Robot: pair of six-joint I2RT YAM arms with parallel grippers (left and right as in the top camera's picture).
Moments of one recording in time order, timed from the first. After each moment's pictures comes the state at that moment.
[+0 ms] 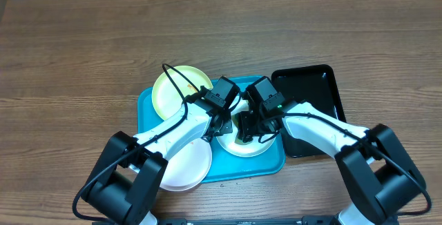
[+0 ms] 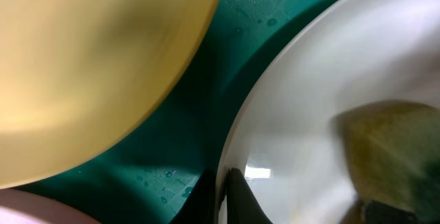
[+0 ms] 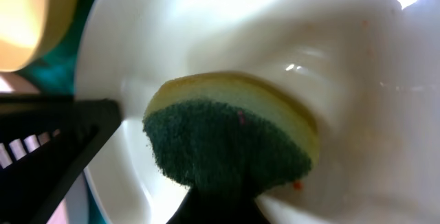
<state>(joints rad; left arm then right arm) -0.59 1.78 1.02 -0.65 -0.06 -0.68 0.59 1.80 0.97 -0.41 -0.35 0.49</state>
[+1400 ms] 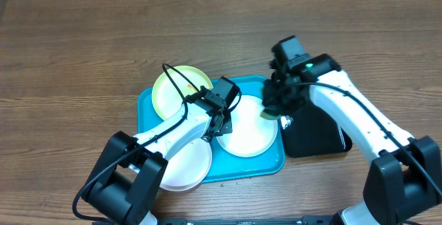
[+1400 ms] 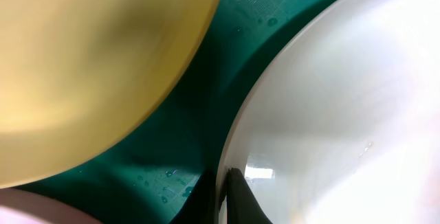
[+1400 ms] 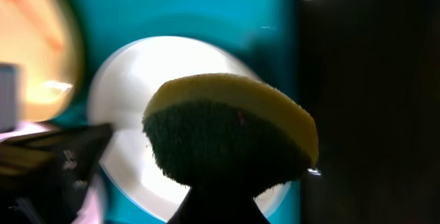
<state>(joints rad) -0.59 1.78 1.02 -0.65 -0.06 -0.68 0.39 1.72 1.33 -0.99 -0.21 0.43</state>
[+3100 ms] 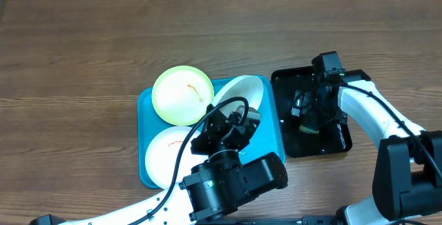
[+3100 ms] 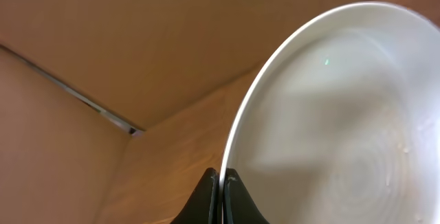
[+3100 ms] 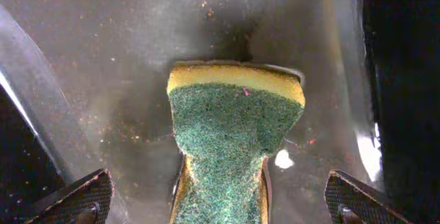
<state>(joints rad) -1.22 1.26 1.03 -0.79 -1.34 -0.37 0.15 1.72 1.07 -0.82 0.01 0.35</state>
